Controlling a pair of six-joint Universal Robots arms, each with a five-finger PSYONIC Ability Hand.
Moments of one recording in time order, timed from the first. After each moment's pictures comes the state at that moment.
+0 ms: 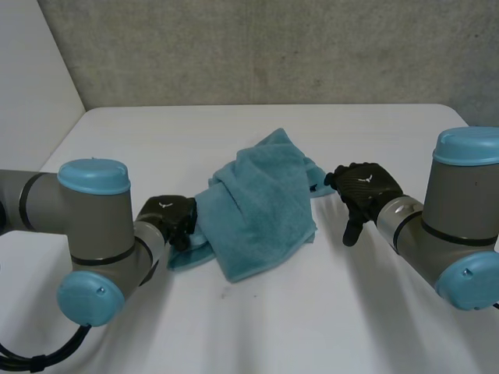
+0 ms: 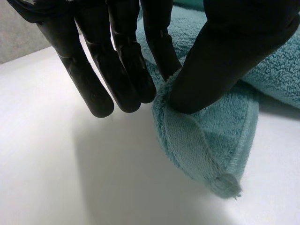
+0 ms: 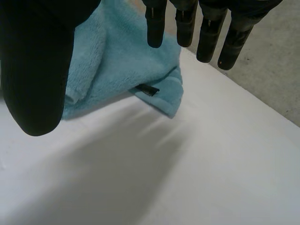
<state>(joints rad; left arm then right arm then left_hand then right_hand) 4.23 -2.17 -1.46 3.16 -1.61 3.23 1.96 -1.08 1.46 0.01 1.46 2.81 1.12 1.18 1.18 1.18 0.95 0.21 0.22 0.22 0.23 0.05</state>
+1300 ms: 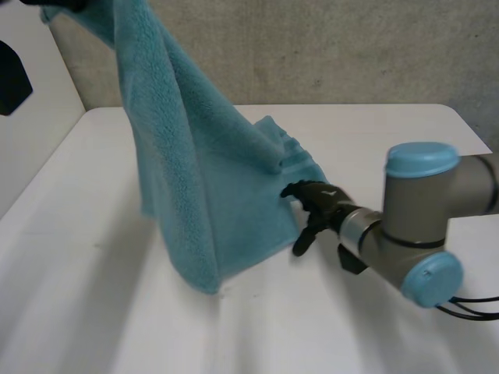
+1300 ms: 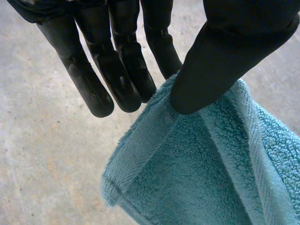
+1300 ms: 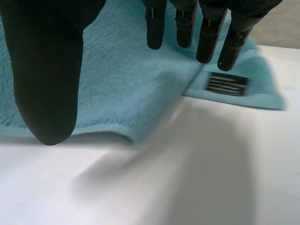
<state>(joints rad) 4.20 -1.40 -1.32 3.16 -1.60 3.26 2.04 -0.92 1.33 0.03 1.36 3.24 1.12 1.20 1.19 1.20 0.95 0.23 0.23 0.23 0.24 0.07</state>
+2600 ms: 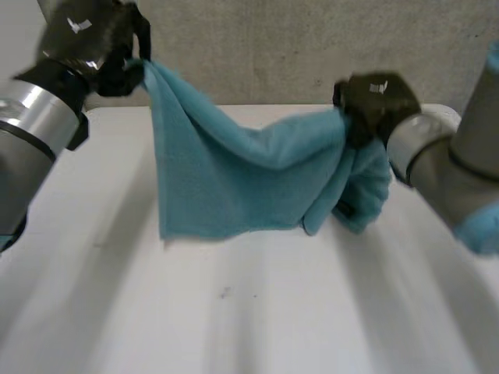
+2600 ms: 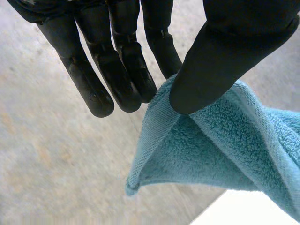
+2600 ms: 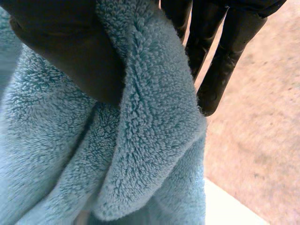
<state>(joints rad) 4.41 -1.66 -1.49 3.45 -1.30 3.25 2.01 -1.23 1.26 0.07 1.49 2.90 1.12 1.20 1.19 1.20 0.95 0.96 1.18 1.18 1.19 0.98</state>
